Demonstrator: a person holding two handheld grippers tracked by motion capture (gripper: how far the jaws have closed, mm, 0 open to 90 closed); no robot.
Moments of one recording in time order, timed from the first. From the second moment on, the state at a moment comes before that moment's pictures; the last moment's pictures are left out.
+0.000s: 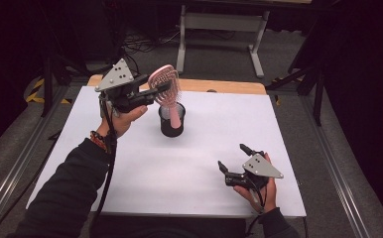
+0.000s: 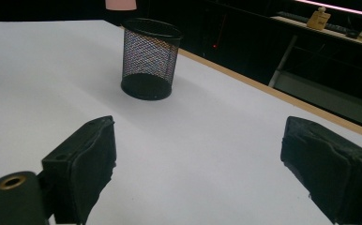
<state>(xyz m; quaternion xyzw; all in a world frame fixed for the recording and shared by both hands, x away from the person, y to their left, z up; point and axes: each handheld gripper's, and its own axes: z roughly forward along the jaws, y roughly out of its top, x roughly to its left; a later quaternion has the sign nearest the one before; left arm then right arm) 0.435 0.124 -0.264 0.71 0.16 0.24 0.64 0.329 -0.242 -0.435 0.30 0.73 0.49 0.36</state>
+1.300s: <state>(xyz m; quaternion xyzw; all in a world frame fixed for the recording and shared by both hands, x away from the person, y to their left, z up) 0.498 0.113 -0.284 0.72 0.22 0.26 0.61 0.327 -0.237 -0.436 0.29 0.74 0.50 0.35</state>
